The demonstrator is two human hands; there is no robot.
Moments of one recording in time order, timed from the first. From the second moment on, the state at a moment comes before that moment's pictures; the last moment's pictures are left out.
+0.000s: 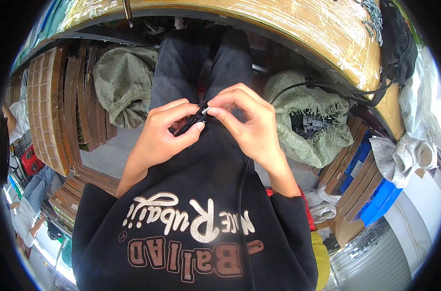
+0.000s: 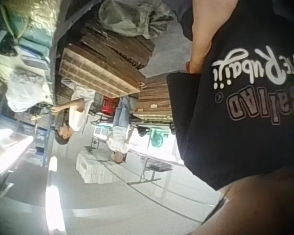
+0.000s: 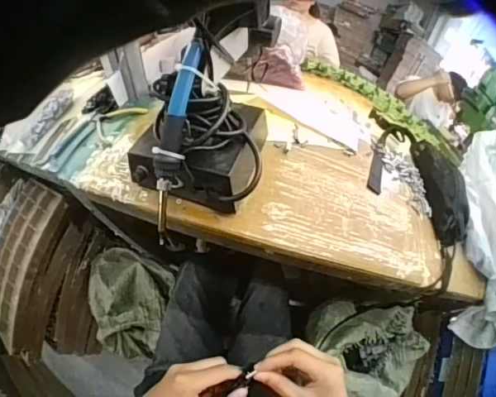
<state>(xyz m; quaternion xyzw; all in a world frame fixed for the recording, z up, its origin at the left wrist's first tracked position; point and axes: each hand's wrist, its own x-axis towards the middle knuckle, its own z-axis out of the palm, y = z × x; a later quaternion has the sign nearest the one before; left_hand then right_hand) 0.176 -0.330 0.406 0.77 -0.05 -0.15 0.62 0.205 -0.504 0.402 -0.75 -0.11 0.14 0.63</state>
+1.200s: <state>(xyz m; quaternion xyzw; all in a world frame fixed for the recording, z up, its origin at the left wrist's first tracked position) 0.176 -0.290 0.363 0.13 0.10 -0.39 0.91 0.225 -0.465 0.378 -0.66 -0.17 0.18 0.71</state>
